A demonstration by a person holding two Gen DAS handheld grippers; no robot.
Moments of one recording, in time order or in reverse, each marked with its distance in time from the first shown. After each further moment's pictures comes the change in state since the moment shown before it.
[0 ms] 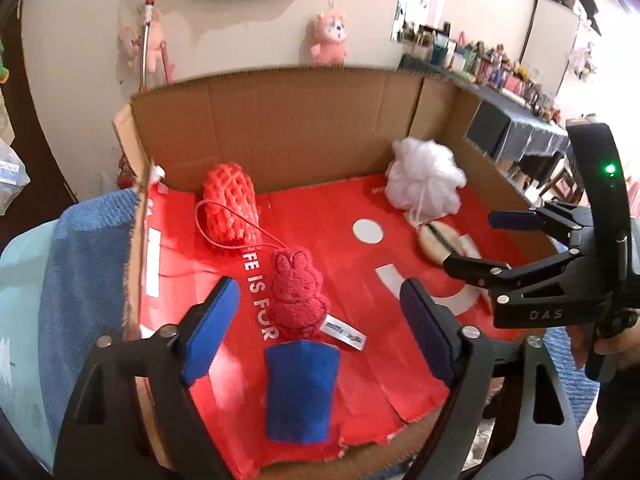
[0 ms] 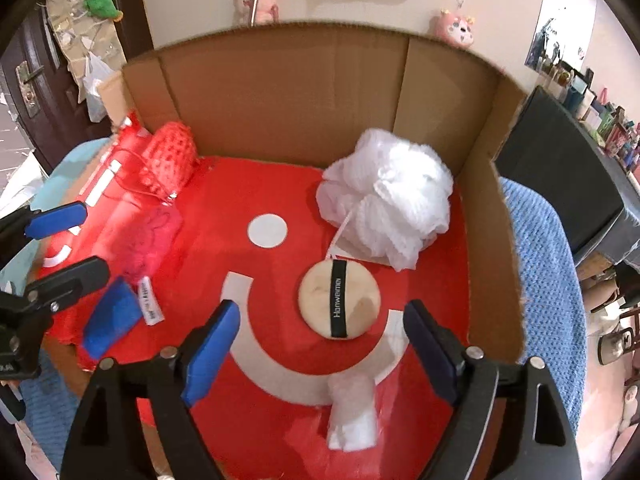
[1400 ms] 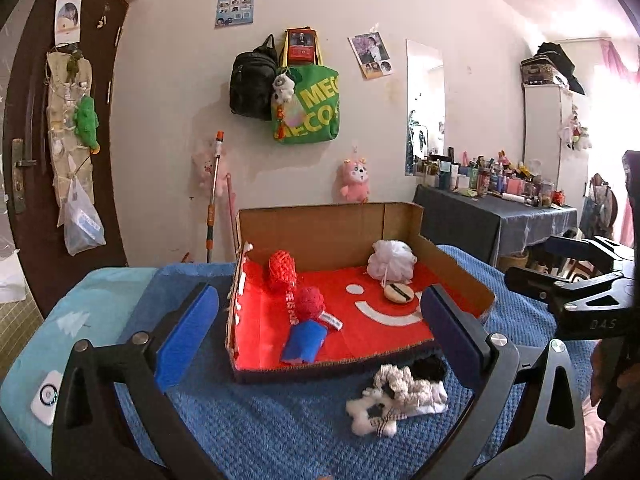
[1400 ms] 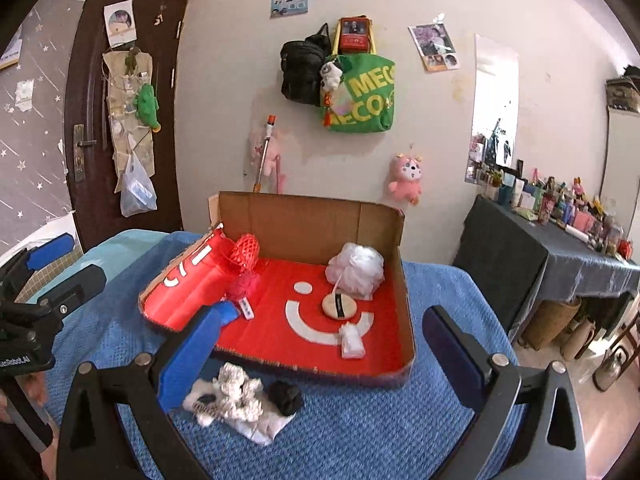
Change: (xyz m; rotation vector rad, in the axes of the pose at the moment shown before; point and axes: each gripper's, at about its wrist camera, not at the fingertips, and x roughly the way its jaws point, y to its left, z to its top) left arm -0.194 -0.061 -0.139 -0.007 -0.542 0.171; right arm -0.194 0.042 -0.144 0.020 -0.553 -0.086
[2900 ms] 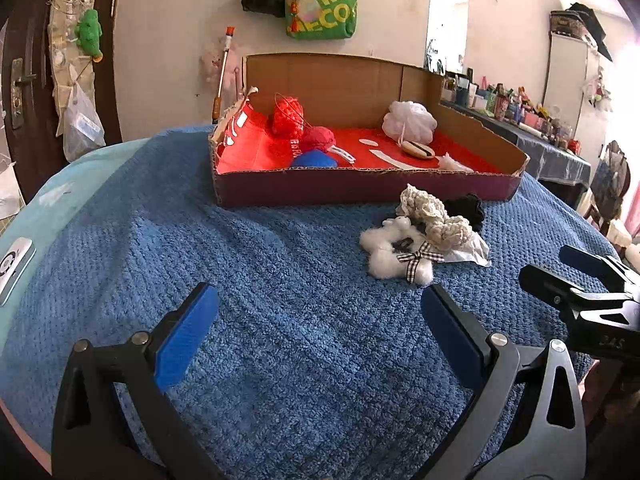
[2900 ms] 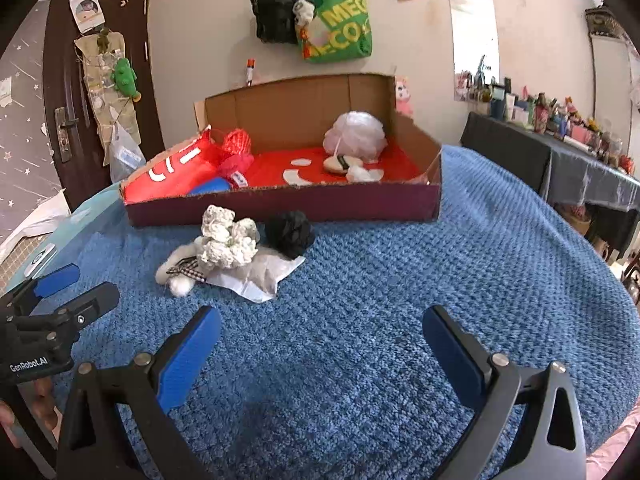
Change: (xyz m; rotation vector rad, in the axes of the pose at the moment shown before) left arm 0.038 -0.001 -0.128 -0.058 0.321 0.022; right arm 0.033 0.007 -0.144 0.141 0.174 0.019
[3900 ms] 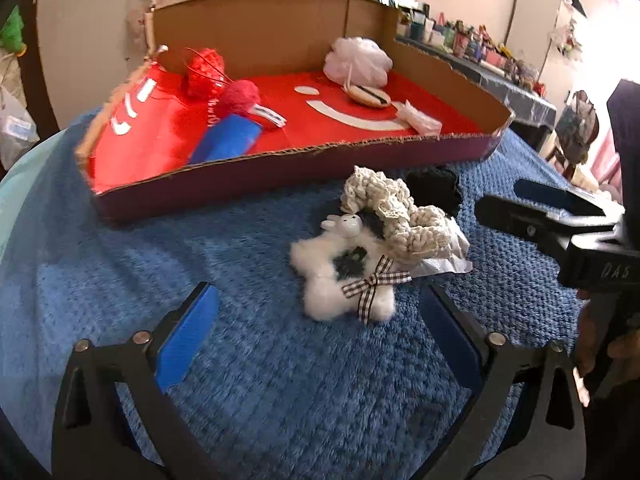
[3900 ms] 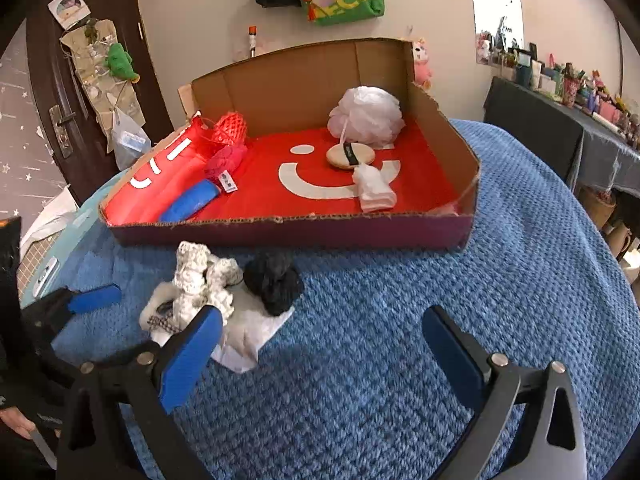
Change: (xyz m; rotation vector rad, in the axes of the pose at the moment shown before) left arm 0.070 -0.034 0.039 0.119 0.258 -0.168; right arm 0.045 -0.020 0.057 0.025 0.160 0.087
